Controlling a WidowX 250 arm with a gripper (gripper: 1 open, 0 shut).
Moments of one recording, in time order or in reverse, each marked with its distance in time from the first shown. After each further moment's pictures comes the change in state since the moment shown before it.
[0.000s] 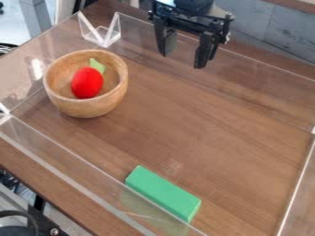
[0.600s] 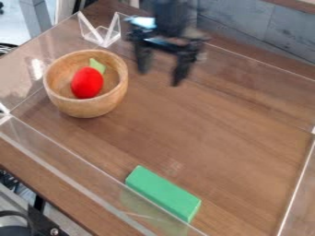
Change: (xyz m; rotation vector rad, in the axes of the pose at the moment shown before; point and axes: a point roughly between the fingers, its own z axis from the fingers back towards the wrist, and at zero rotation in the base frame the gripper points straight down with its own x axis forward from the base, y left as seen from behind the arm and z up) arm -0.020 0.044 -0.032 -0.010 0.095 0.074
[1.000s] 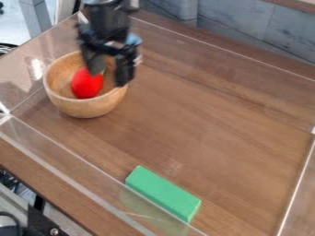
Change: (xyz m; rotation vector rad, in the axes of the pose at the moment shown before) arm -0.015 0.063 -0.012 -0.030 -0.128 -0.056
